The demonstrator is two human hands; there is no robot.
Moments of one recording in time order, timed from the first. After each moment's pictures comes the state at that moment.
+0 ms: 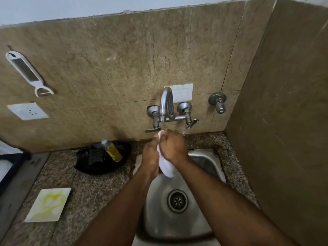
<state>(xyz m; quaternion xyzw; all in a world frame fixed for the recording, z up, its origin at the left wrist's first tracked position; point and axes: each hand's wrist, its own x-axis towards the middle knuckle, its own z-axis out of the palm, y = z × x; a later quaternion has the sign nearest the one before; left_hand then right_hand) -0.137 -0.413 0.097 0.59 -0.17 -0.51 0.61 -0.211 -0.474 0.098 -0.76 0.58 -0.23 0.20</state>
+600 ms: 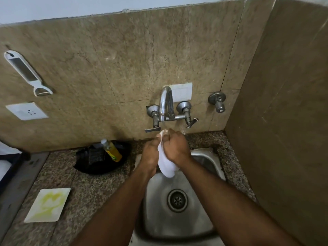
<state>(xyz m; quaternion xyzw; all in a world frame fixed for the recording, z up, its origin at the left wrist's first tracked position) -0.134 -0.417 0.100 0.59 -0.19 -0.52 0.58 -0.220 -0.475 0.093 -0.74 0.58 -0.22 0.26</state>
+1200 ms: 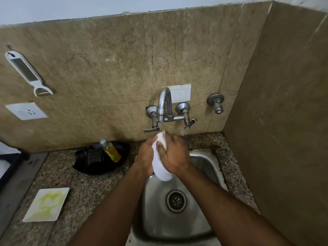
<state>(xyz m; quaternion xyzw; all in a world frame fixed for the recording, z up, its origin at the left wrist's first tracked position) -0.124 -0.411 0.105 0.54 -0.11 -0.61 0.57 -0.238 -0.447 0.082 -0.82 0.50 -0.23 0.17</state>
